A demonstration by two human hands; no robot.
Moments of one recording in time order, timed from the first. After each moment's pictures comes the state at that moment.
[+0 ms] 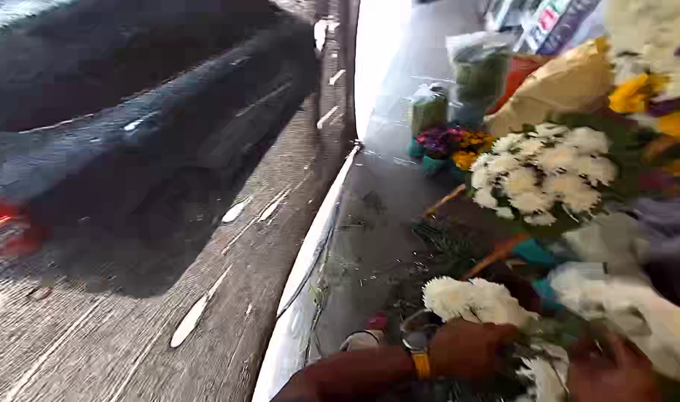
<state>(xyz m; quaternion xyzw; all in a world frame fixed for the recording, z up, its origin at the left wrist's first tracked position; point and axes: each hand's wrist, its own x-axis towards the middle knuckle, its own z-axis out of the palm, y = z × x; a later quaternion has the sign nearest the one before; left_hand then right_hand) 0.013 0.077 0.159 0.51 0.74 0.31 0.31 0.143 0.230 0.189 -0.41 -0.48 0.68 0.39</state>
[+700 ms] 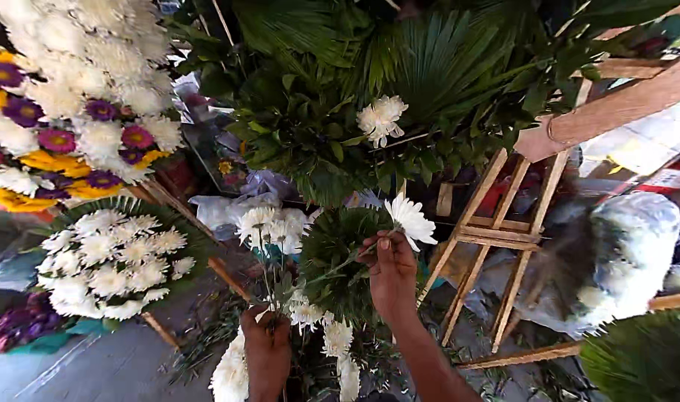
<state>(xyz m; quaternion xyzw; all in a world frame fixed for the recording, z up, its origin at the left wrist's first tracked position) 0.182 0.168 0.194 0.53 0.62 0.49 0.30 0.396 0.195 0.287 -0.24 -0.39 0.38 0.80</state>
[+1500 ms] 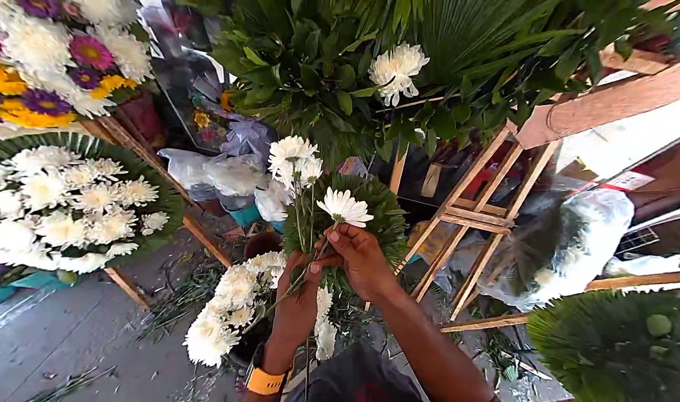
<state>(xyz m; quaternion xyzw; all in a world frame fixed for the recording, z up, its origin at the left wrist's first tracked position) 0.232 0.173 0.205 0.57 0.39 0.57 0.44 0.375 0.185 0.279 -0.36 -0.40 0.61 0.58</state>
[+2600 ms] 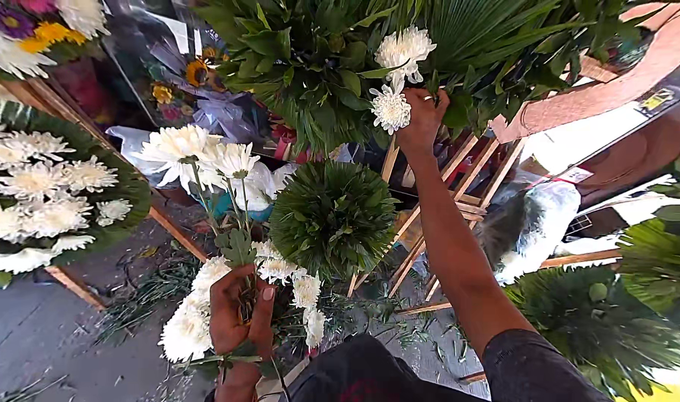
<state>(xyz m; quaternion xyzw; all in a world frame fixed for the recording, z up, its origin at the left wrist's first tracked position) 0.156 0.143 0.199 0.57 0.44 0.63 0.30 0.524 0.370 0.350 -0.53 -0.65 -0.35 0.40</state>
